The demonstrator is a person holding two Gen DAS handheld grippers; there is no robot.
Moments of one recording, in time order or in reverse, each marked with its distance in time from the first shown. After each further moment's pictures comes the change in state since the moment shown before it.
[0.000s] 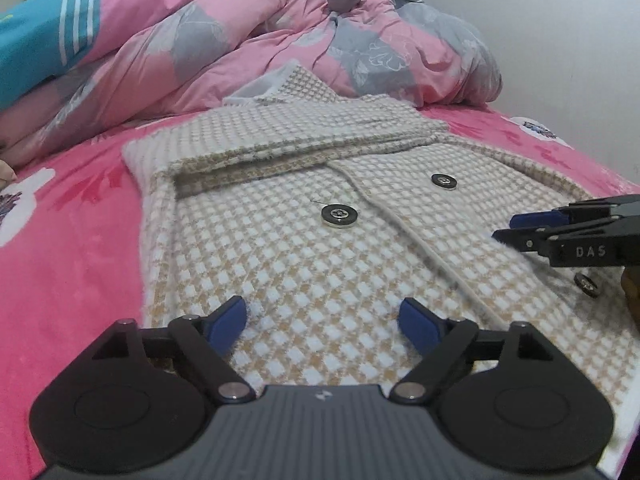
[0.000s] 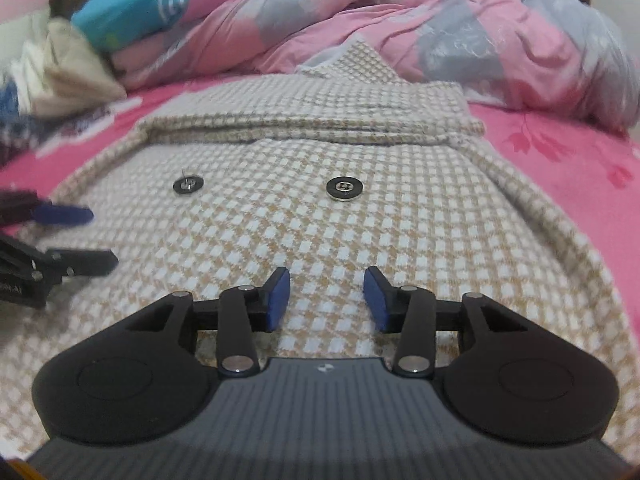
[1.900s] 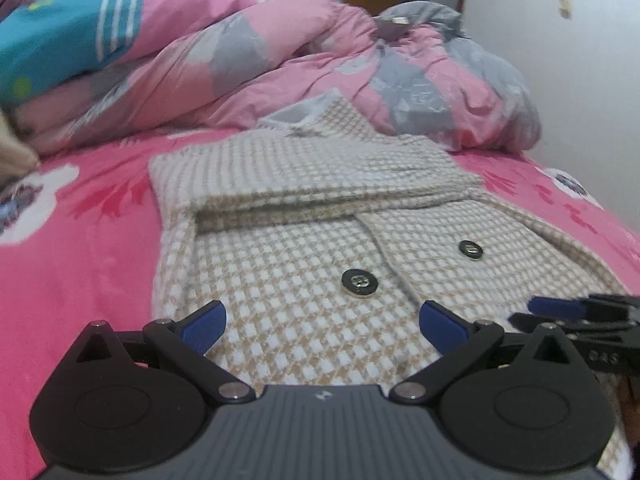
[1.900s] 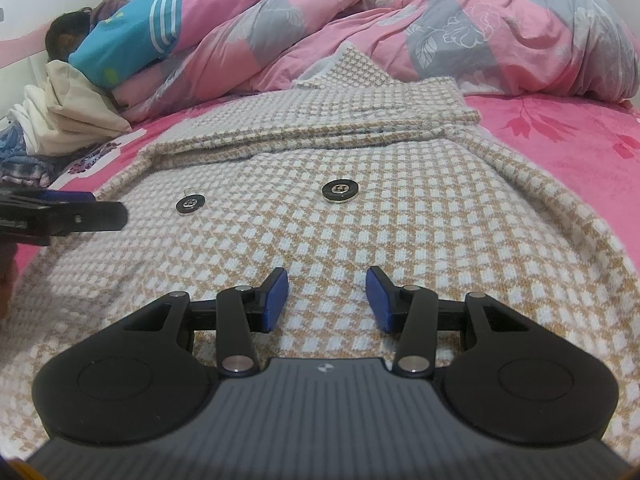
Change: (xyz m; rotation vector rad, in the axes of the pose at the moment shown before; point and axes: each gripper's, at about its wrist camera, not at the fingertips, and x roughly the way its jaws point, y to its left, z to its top) left arm 0.010 0.002 0.033 -0.175 -0.038 0.081; right arm -0.001 -0.008 -0.011 0.093 -0.047 0.039
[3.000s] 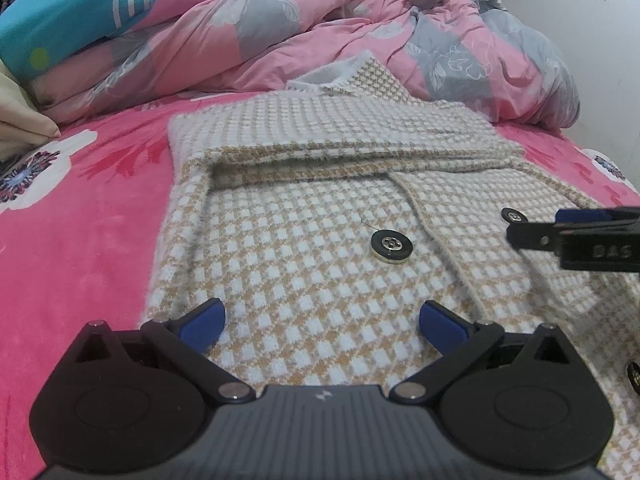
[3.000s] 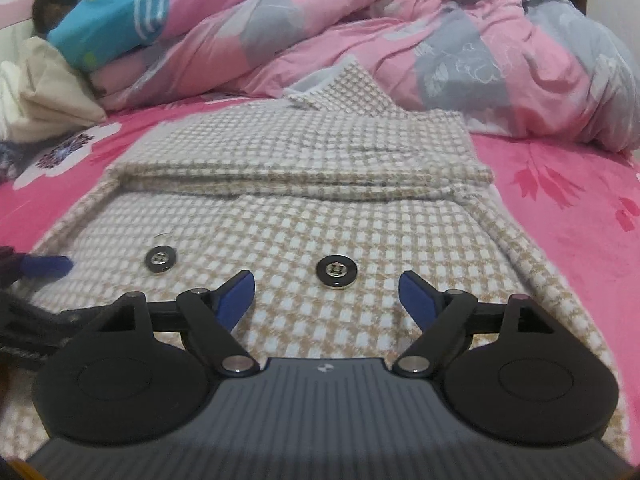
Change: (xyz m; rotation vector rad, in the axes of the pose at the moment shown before) left arm 0.022 -0.006 -0.010 -0.005 0.073 0.096; right arm 0.043 0.006 0.058 -0.090 0.041 -0.095
